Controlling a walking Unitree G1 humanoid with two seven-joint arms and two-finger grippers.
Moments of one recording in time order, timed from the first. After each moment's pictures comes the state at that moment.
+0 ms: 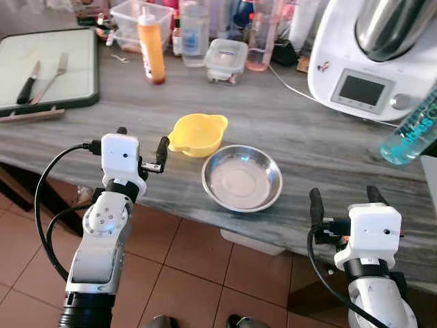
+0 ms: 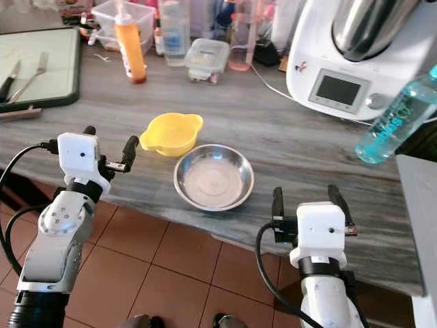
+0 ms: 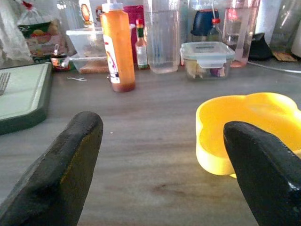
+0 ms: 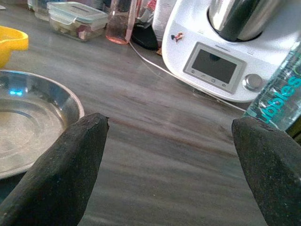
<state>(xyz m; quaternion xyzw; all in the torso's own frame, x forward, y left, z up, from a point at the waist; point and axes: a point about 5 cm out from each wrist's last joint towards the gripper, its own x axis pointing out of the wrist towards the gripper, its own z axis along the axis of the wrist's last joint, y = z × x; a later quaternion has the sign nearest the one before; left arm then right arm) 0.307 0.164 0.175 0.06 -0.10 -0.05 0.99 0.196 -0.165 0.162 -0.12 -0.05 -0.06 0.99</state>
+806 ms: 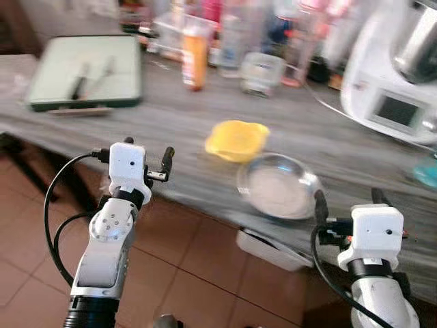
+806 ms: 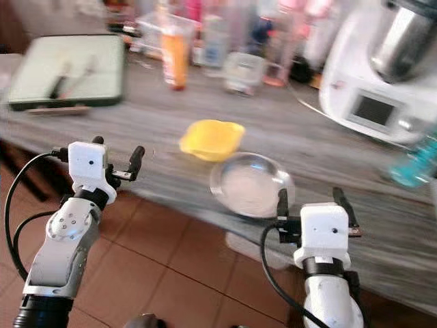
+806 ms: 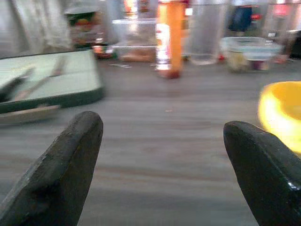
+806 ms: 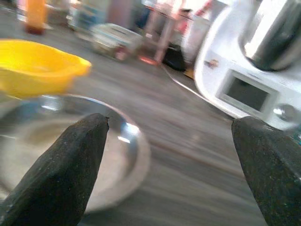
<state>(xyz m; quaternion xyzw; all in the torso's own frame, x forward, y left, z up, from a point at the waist) 0.305 0.162 0.160 0.06 -0.07 -0.06 0.99 0.199 -0.167 0.159 -0.12 -0.05 -0.06 0.99</state>
